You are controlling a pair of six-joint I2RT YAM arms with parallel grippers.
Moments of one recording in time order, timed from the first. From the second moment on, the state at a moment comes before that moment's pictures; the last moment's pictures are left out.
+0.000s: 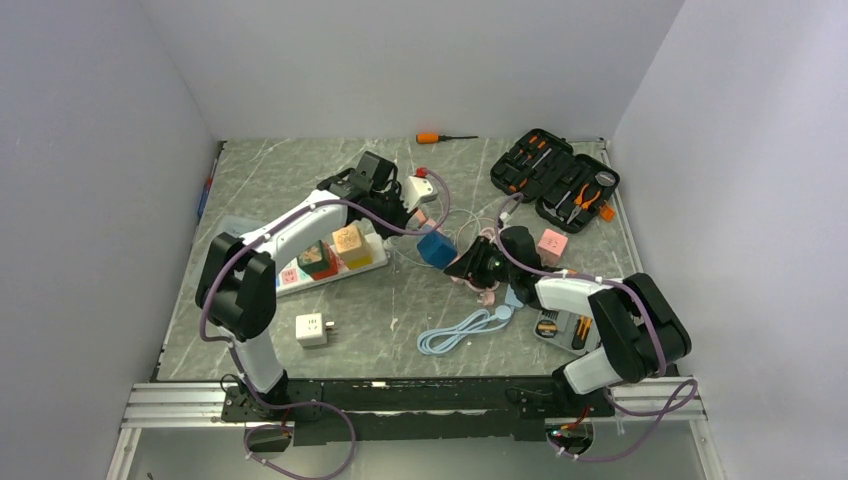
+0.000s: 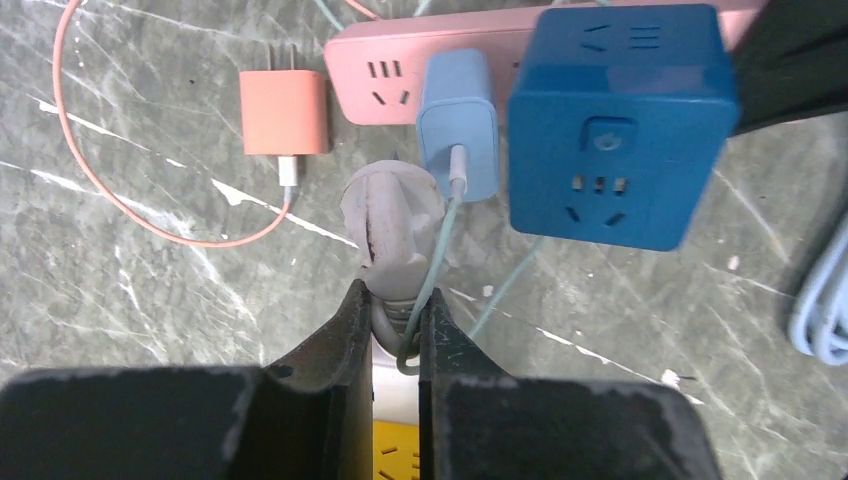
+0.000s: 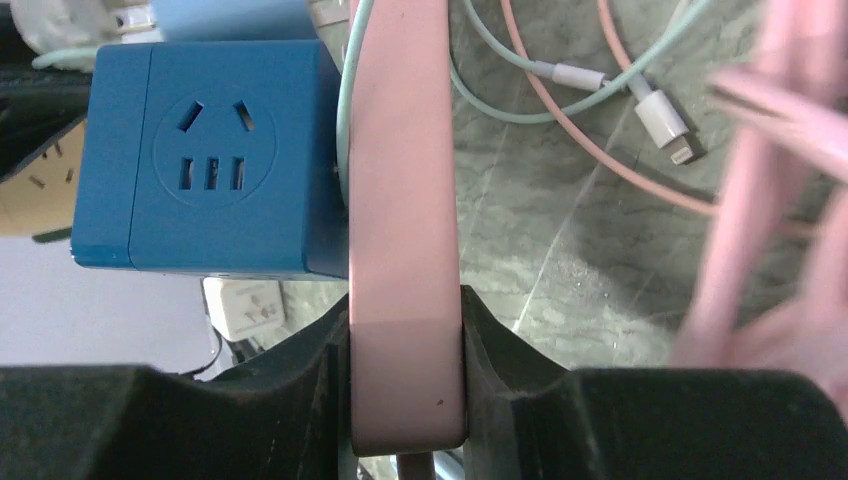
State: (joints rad) left arm -0.55 1.78 1.43 -0.55 0.33 0.50; right arm 0.43 1.45 0.51 0.35 -0.39 0.91
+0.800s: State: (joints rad) left arm -0.53 1.72 1.39 -0.54 0.31 0.47; right arm 0.39 1.30 0.45 0.26 -0.29 0.86
